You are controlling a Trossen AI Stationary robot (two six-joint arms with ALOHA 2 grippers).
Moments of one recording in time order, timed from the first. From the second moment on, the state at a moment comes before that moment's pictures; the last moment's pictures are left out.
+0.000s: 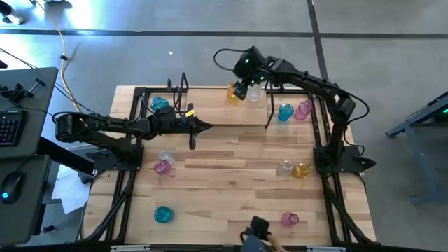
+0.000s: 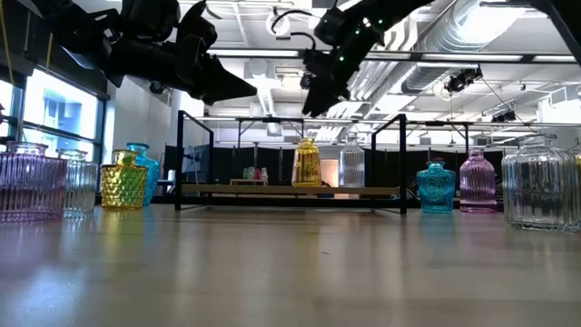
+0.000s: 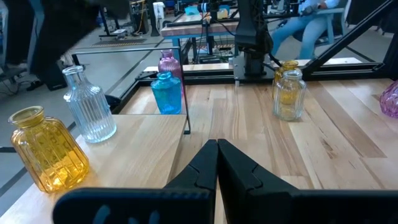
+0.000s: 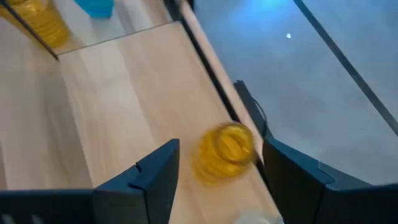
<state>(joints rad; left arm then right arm) 0.28 1.26 0.46 0.62 0.14 0.13 -0.59 1.88 1.75 -0.69 -0.06 -0.19</state>
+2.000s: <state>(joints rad) 0.28 1.26 0.46 0.60 0.14 0.13 -0.62 2.00 1.75 -0.73 0.05 -0.15</state>
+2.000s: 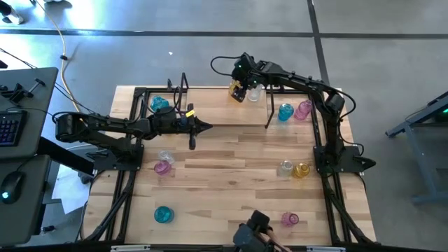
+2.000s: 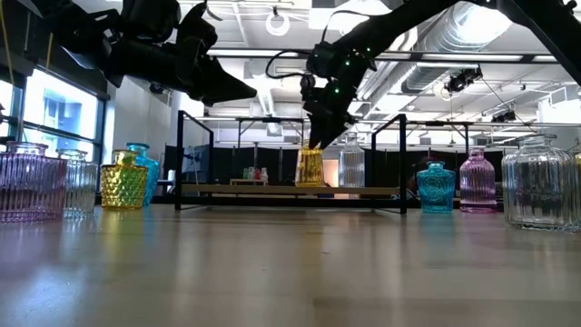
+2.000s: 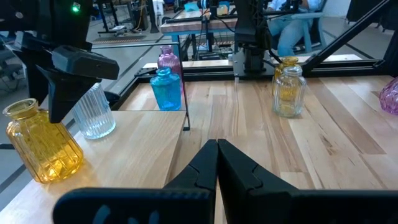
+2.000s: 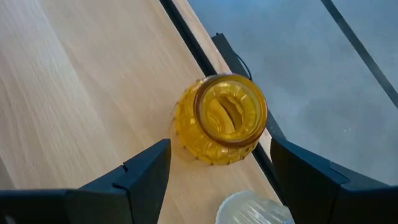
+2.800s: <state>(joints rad) 0.28 1.26 0.46 0.60 0.14 0.13 -0.62 2.01 1.78 -0.64 0.01 -0.13</state>
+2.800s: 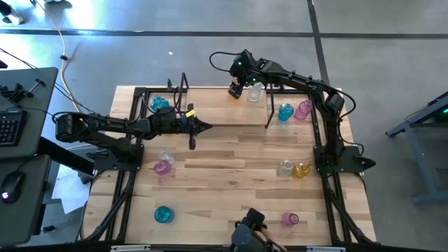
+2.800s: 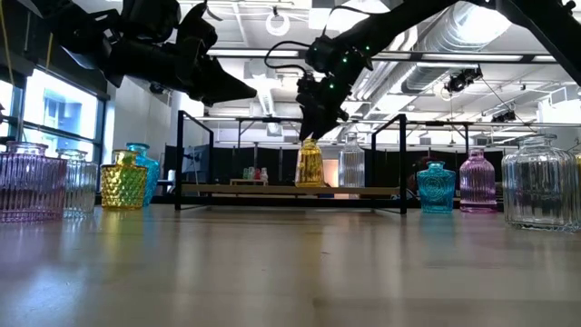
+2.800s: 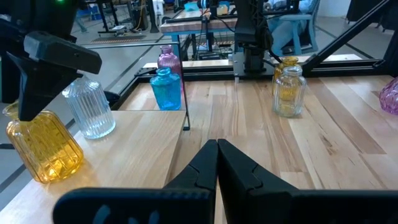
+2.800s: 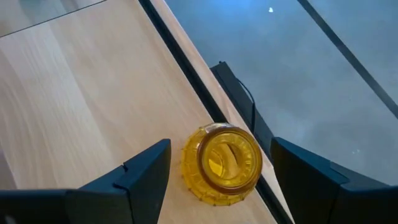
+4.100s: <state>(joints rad) 0.28 1.26 0.46 0.60 0.14 0.13 -0.62 2.01 1.78 -0.71 0.02 -0.14</state>
